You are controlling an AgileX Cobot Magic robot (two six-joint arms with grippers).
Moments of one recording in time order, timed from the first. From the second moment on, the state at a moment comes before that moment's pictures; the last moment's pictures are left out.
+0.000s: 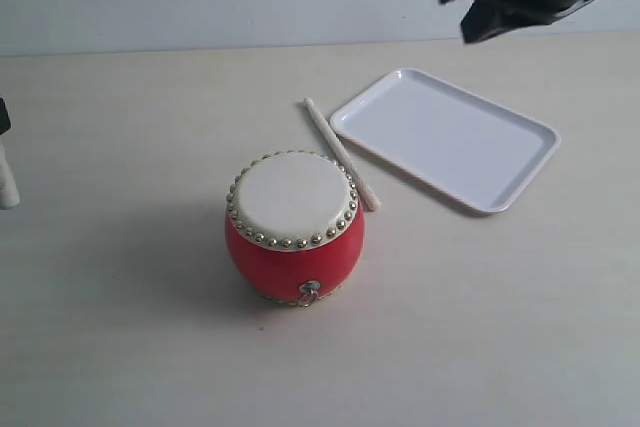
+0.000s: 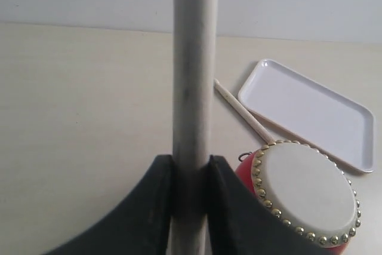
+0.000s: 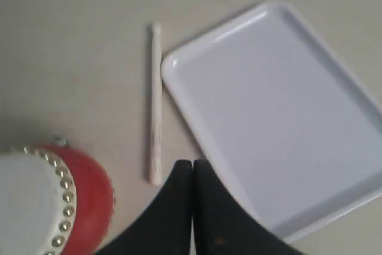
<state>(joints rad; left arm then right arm) -0.39 0.75 -0.44 -0.13 0.18 -0.13 0.28 1.59 -1.27 0.29 0.77 -0.19</state>
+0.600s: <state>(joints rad) -0.39 0.75 -0.44 -0.13 0.19 -0.13 0.51 1.94 -1.42 -0.05 0.93 -0.11</state>
